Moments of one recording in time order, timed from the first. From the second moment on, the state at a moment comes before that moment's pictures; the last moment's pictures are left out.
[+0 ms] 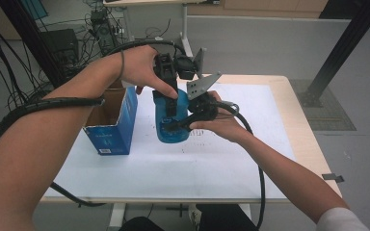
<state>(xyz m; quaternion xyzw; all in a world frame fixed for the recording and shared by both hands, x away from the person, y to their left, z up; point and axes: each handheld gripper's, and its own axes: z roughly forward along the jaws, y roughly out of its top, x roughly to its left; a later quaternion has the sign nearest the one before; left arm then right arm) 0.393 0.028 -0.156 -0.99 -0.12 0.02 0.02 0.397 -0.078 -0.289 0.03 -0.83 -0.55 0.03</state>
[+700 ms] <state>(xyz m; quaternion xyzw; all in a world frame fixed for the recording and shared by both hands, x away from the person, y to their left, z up) 0.393 0.028 -0.157 -0.99 -0.12 0.02 0.02 0.397 -0.078 -0.290 0.02 -0.84 -0.55 0.03</state>
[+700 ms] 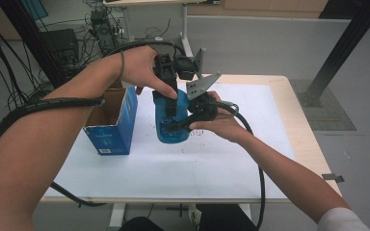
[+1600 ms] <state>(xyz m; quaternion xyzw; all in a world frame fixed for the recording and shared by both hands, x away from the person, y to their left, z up) 0.393 0.028 -0.156 -0.99 -0.13 0.02 0.02 0.397 -0.077 -0.290 0.02 -0.83 -0.55 0.04</state>
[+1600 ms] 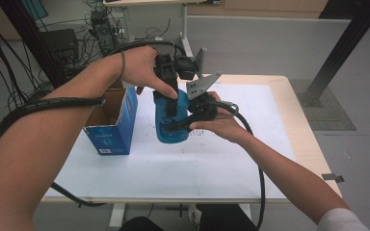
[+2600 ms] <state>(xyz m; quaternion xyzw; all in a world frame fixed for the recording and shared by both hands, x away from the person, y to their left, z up) 0.392 0.029 -0.156 -0.99 -0.13 0.02 0.02 0.398 -0.077 -0.291 0.03 -0.83 -0.55 0.04</state>
